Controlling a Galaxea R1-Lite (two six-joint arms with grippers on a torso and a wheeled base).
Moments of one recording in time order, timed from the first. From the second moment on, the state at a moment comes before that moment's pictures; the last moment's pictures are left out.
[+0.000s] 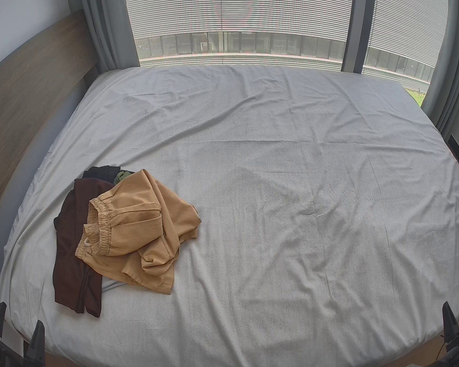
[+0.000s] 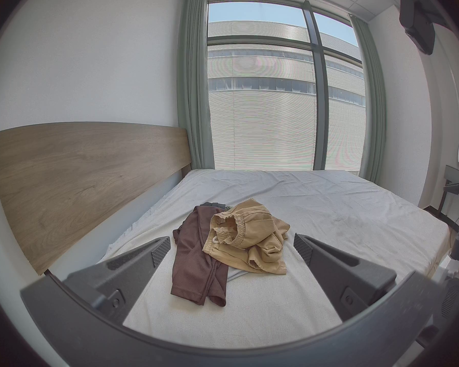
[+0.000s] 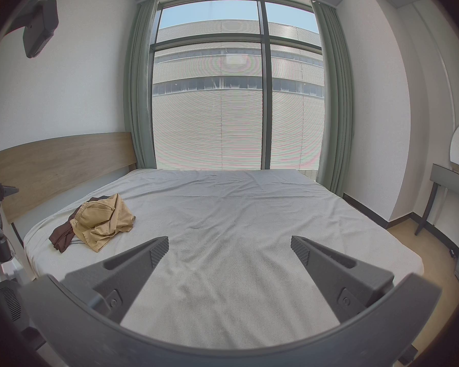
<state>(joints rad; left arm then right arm) 0.00 0.02 -0.02 0.00 0.03 0.00 -0.01 0.02 -0.02 0.00 0.00 -0.01</state>
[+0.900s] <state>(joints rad) 0.00 0.02 -0.06 -0.04 0.03 0.00 -0.01 0.02 -0.02 0.00 -0.01 0.00</state>
